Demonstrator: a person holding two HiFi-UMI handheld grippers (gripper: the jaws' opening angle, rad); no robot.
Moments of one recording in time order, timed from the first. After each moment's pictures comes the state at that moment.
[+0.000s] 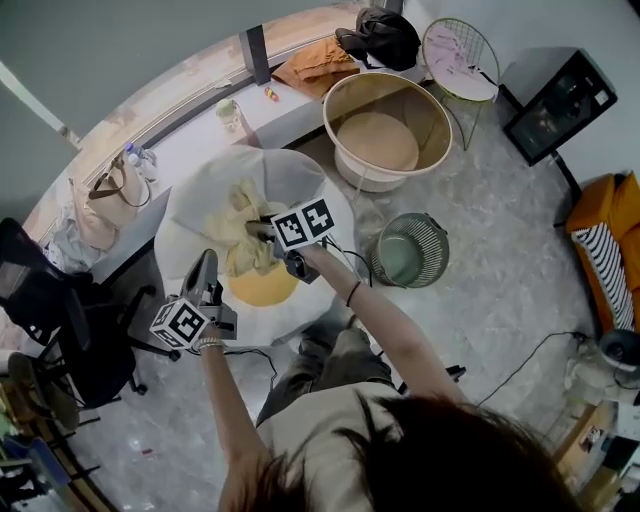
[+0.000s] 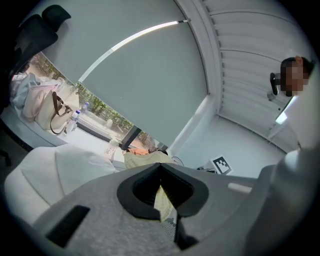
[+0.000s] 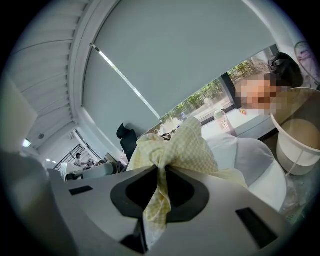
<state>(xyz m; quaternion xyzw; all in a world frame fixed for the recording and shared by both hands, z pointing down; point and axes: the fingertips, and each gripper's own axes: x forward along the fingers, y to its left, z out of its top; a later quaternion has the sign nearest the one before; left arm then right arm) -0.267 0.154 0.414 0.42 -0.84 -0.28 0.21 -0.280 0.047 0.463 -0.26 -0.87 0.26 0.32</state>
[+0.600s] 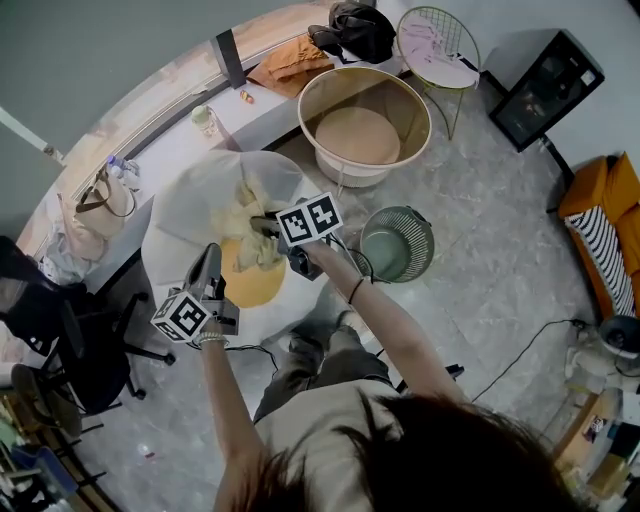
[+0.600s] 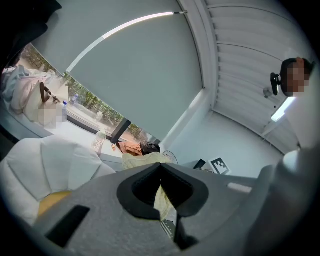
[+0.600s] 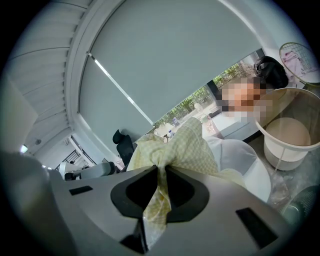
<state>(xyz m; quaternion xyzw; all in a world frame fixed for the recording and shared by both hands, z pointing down) -0.229 0.068 0.408 0.46 -0.82 -0.26 0.22 -0.235 -0.037 0.462 -0.23 -0.88 0.28 0.31</state>
